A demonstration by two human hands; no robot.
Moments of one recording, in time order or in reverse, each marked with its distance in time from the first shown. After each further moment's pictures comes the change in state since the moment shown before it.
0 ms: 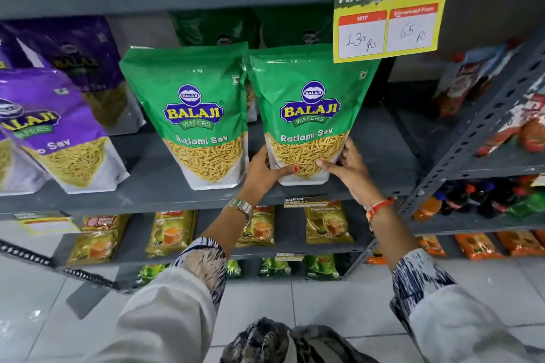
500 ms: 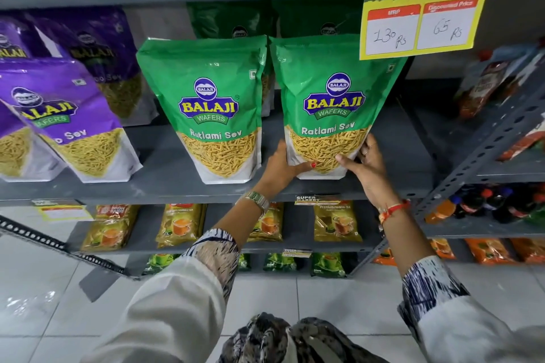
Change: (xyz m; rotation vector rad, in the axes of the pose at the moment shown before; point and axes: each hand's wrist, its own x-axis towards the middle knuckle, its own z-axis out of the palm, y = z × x) left_hand 0.007 0.002 0.006 0.063 -0.073 -0.011; right_hand 0.007 0.008 -0.003 0.021 0.089 -0.024
